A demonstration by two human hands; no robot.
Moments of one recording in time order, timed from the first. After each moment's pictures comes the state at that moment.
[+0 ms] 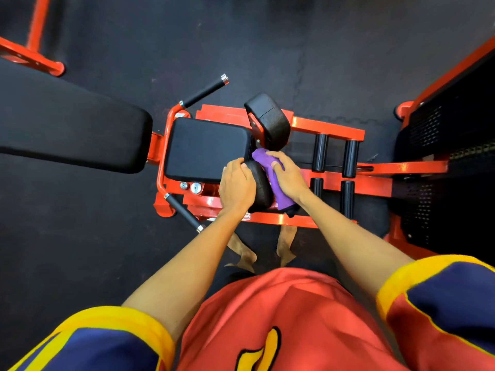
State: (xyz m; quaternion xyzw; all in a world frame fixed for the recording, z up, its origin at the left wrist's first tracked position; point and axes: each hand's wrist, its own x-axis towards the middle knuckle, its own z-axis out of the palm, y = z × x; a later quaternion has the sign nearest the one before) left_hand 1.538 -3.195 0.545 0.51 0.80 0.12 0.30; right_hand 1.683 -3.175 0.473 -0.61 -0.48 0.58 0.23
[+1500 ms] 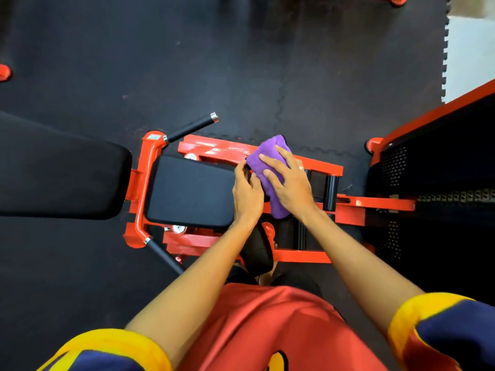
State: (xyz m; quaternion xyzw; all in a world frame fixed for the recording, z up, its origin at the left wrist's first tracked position) left_hand 1.552 -3.072 0.544 0.36 0.73 0.32 0.48; right_hand 1.683 -3.058 0.515 -0.63 -0.68 0.30 0.24
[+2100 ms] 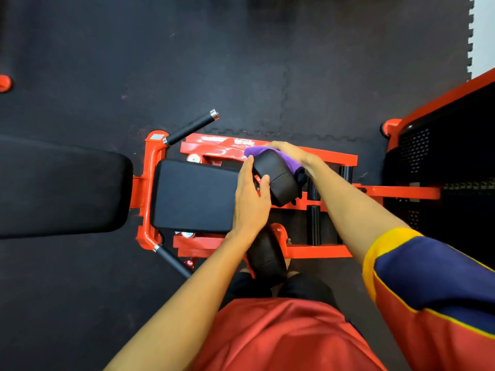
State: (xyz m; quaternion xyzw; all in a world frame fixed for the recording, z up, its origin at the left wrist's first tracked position) left_hand 1.538 -3.065 0.535 0.49 0.70 0.24 0.47; right_hand 1.686 -2.948 0.469 -0.57 -0.31 0.76 0.07
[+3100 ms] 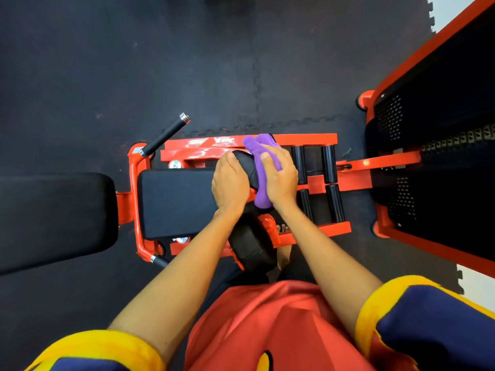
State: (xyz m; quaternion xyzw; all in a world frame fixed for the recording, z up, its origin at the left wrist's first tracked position) left_hand 1.564 -3.034 0.536 0.50 0.77 0.13 0.37; right_hand 1.662 -3.067 0.498 -0.74 -0.31 0.39 0.46
